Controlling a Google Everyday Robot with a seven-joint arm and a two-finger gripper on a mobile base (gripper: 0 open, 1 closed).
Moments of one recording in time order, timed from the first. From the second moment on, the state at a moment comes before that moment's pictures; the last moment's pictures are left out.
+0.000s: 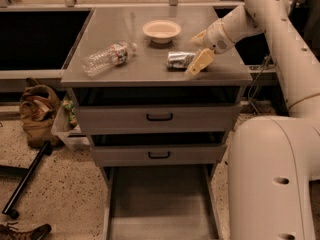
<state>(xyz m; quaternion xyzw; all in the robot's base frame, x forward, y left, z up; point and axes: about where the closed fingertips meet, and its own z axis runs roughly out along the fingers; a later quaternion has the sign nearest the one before) 0.759 -0.126 0.846 -0.61 0.69 0.17 0.34</state>
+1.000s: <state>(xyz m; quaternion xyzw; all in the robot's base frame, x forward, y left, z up) 0.742 -0.134 0.858 -0.61 0.69 0.17 0.34</state>
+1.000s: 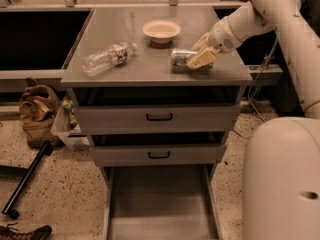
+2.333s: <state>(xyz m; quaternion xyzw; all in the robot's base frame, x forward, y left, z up) 0.606 -0.137 0.841 -0.59 0.68 0.22 0.38</state>
